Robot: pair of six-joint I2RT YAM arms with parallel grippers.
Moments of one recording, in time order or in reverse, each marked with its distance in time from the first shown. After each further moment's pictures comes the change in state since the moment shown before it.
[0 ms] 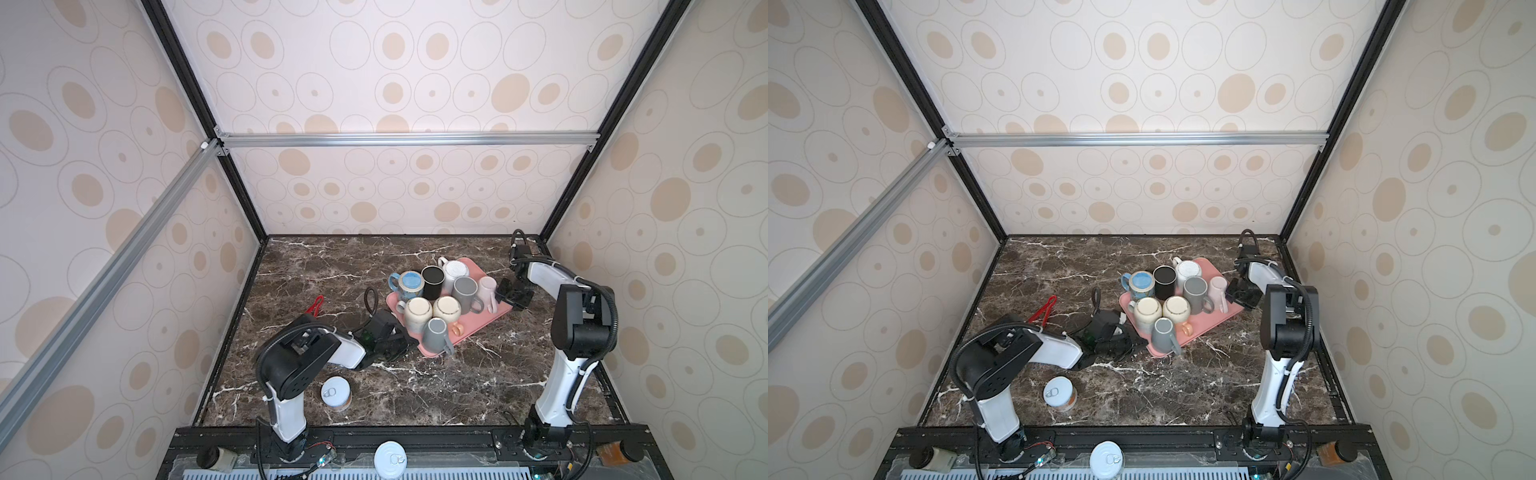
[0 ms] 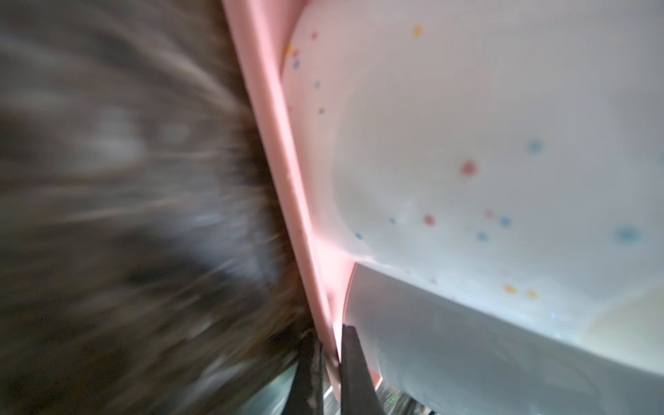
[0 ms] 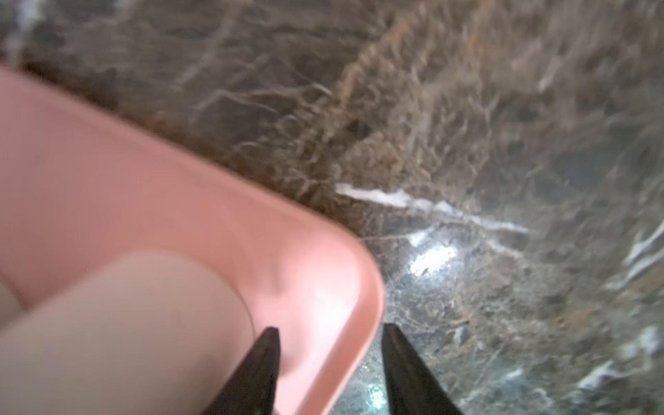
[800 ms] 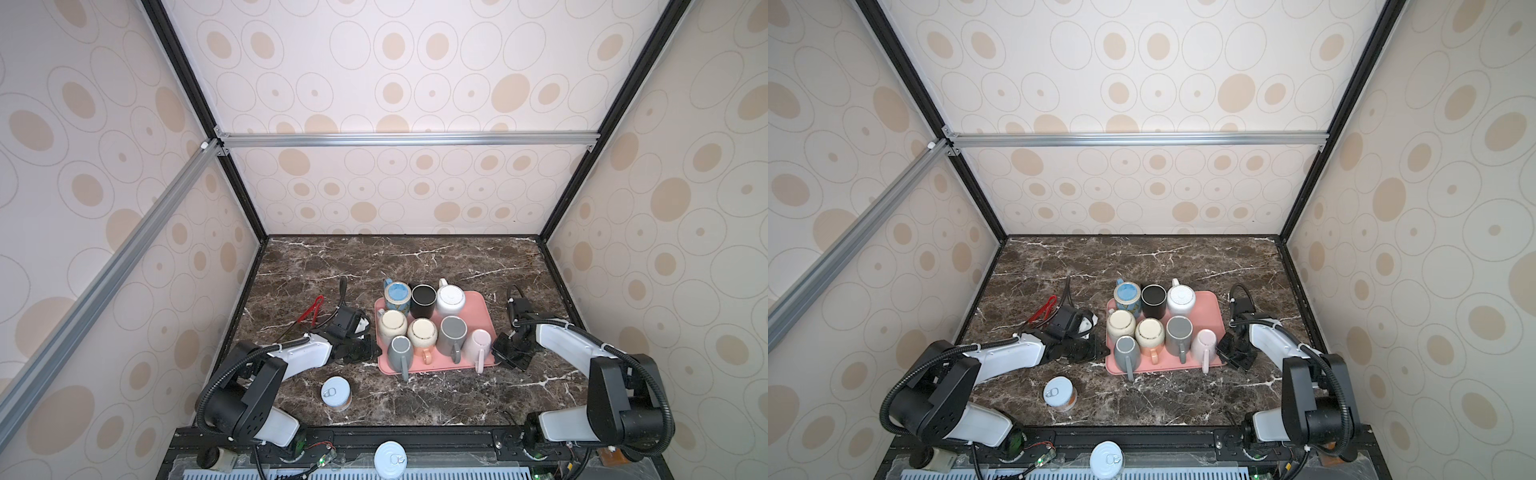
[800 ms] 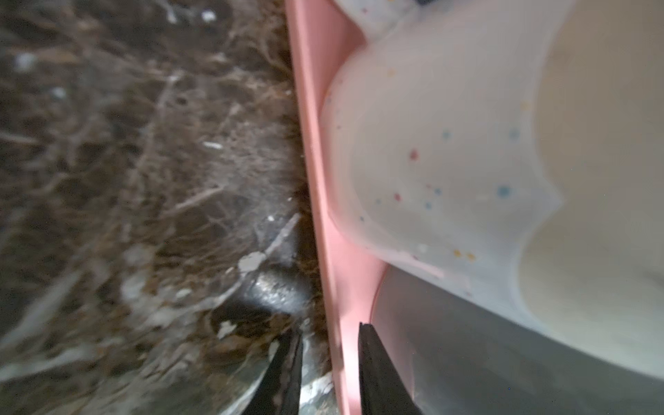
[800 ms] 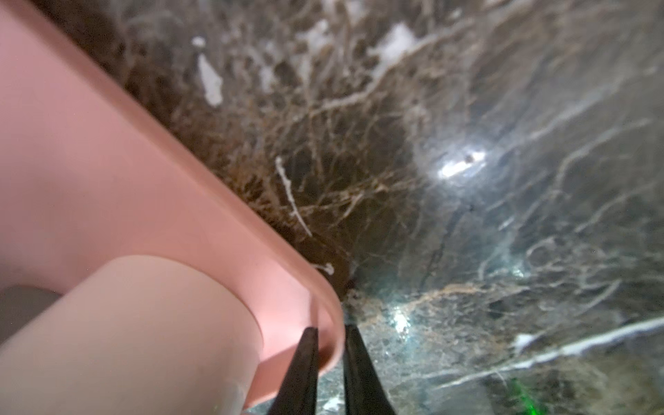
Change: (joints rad) left arm 0.268 -0.402 -0.130 -0.663 0.076 0.639; right arm 0.122 -0.575 -0.784 0.064 -0.185 0.229
